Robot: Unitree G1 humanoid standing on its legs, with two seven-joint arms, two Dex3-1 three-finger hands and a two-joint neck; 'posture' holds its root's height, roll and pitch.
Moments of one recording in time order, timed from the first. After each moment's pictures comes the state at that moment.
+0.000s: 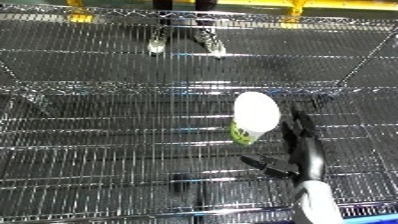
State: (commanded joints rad) left arm -0.40 0.45 -0.28 0.03 -0.75 -0.11 0.11; right arm -1.14 -0.61 0.26 0.72 0.56 -0.17 -0.37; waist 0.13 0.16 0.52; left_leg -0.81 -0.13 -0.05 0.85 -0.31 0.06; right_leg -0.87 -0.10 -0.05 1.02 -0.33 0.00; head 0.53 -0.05
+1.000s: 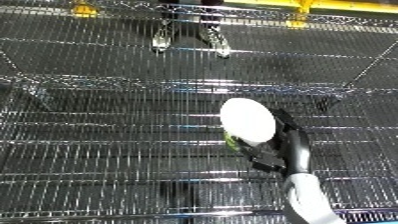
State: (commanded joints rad) left arm -0.37 0.46 -0.26 -0.04 -0.76 -0.11 0.08; right arm -1.23 -0.63 0.32 0.73 0.49 -0.10 -0.36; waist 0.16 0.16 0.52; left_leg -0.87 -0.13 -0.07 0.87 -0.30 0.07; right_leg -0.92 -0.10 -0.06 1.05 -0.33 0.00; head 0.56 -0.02
